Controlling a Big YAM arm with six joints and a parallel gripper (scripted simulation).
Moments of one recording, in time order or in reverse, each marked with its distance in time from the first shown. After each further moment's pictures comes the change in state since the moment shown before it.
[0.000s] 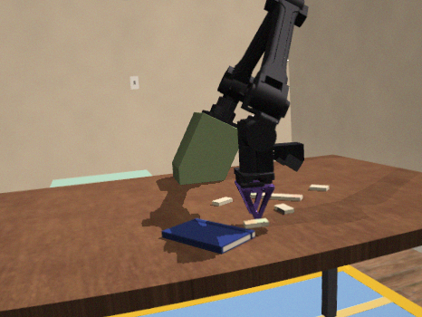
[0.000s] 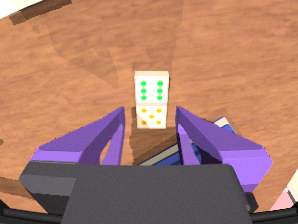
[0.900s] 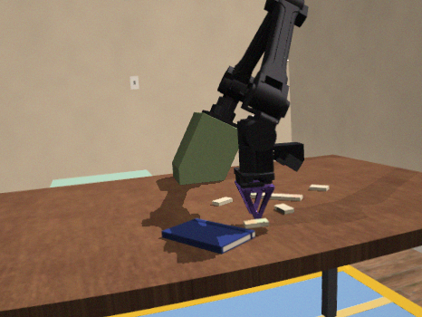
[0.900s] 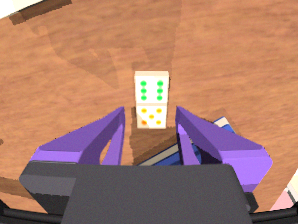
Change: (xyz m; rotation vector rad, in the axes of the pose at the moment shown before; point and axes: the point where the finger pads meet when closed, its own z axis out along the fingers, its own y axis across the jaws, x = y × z) arm 0.000 0.000 0.000 0.000 0.000 0.000
